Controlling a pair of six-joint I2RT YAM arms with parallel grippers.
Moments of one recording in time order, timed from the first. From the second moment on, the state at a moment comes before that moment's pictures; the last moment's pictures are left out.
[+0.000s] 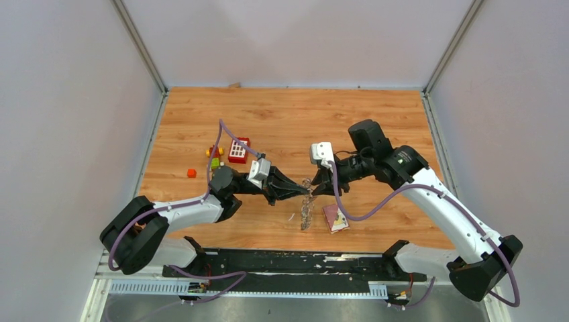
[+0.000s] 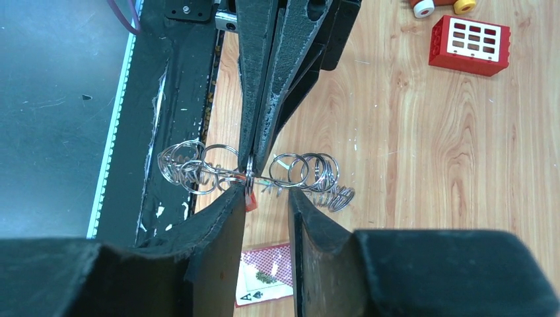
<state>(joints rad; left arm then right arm) -0.77 1.31 0.49 1.25 0.90 -0.34 0.64 1.16 1.24 -0.89 -0.82 -0.71</state>
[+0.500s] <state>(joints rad) -0.77 1.31 0.49 1.25 0.89 -0.34 0.64 1.16 1.24 -0.87 -0.86 -0.69</state>
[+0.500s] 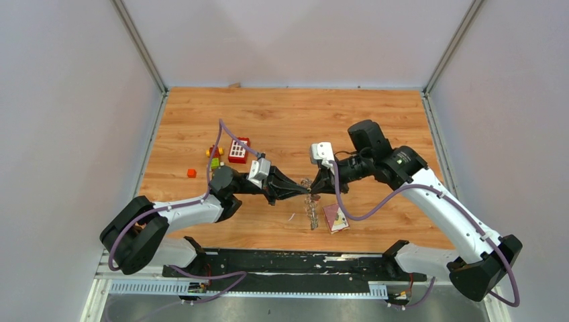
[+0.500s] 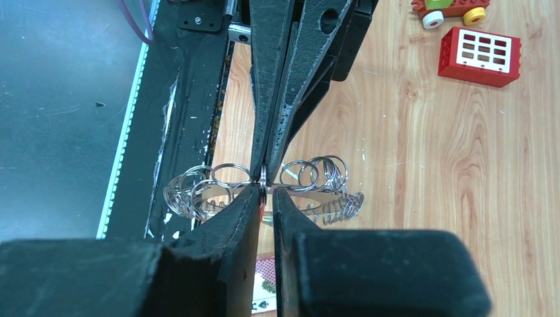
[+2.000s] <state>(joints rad) -0.76 1.31 0.58 0.93 0.88 -0.04 0.84 1.41 1.59 -1.26 -0.35 -0.76</state>
